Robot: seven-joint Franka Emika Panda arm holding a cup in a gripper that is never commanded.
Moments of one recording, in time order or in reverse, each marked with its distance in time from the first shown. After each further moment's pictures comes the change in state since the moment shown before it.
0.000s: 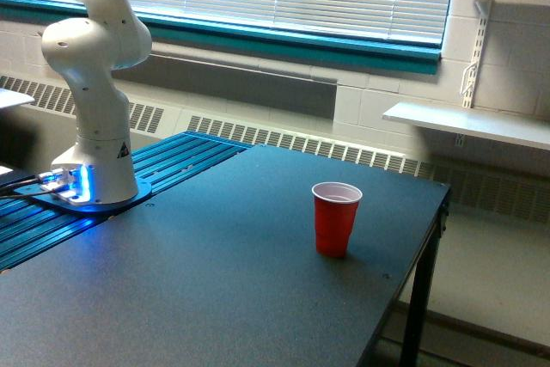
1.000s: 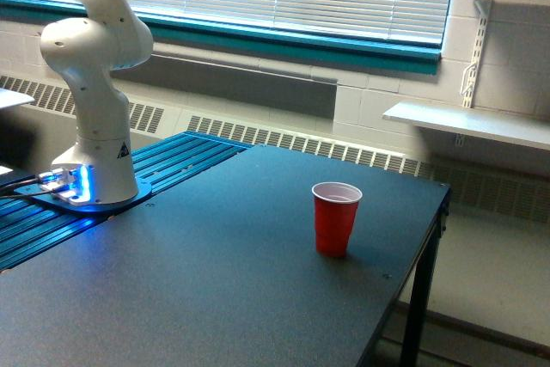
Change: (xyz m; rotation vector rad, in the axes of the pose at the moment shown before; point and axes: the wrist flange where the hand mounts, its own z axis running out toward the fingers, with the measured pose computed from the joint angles) arm -0.020 0.011 -0.014 0.048 0.011 -0.077
